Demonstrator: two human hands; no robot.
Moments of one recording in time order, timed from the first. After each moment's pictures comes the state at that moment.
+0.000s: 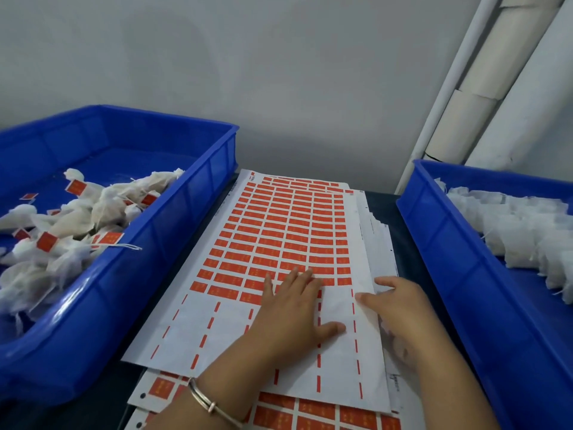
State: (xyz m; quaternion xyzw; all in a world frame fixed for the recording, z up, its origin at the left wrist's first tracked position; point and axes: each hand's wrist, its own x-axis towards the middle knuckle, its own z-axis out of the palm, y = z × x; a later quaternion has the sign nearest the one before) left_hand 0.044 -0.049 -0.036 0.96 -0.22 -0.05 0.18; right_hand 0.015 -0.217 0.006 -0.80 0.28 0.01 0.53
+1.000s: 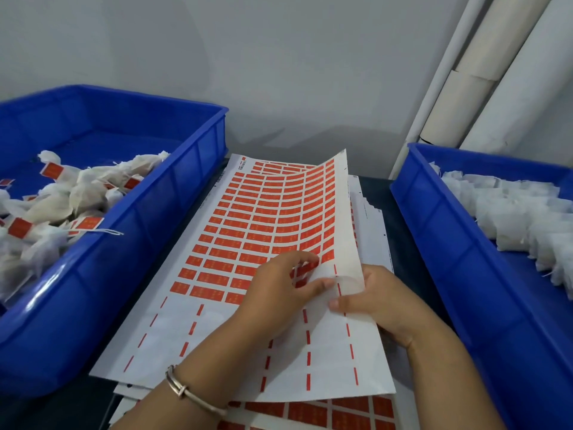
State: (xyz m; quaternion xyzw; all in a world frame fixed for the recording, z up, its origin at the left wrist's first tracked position) left_hand 0.043 -0.049 -0.009 0.87 -0.11 -0.07 0.48; right_hand 0.008 -0.216 0.013 -0.79 0.06 0.15 0.59
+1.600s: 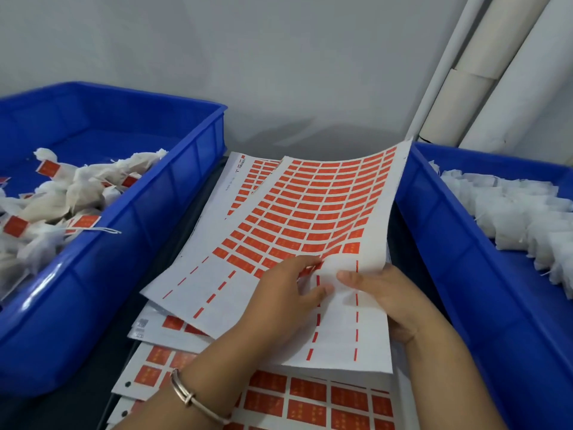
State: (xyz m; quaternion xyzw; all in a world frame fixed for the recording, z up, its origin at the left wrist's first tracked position) left_hand 0.027 -0.053 -0.010 0.84 -0.13 -0.06 0.52; right_hand 0.008 -0.219 0.011 -0.67 0.08 0.10 0.73
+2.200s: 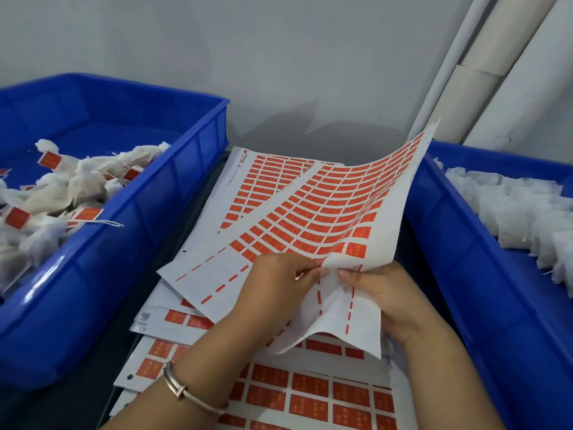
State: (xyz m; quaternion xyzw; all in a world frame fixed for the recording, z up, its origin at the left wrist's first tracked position) left_hand 0.029 -0.045 0.001 0.88 -0.12 -0.01 0.47; right_hand 0.007 -0.211 0.007 -0.69 0.08 0.03 0.72
